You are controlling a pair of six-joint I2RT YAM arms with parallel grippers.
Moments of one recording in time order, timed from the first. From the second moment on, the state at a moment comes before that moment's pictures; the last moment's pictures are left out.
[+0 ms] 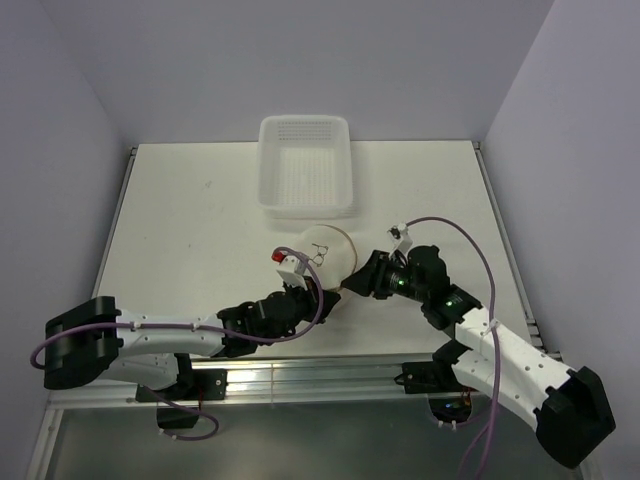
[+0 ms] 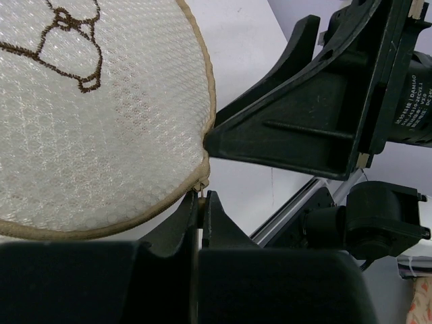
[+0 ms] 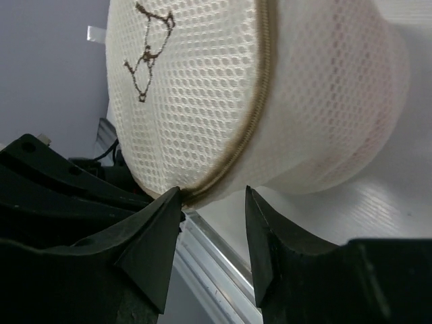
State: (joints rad) left arm -1.29 1.26 0.52 0.48 -0.46 -0.84; right arm 0.53 0.77 0.37 -0.02 -0.38 0.81
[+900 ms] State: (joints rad) left arm -1.24 0.82 0.45 0.03 -0.62 -0.84; right arm 0.44 0.91 0.49 0.05 -0.50 0.74
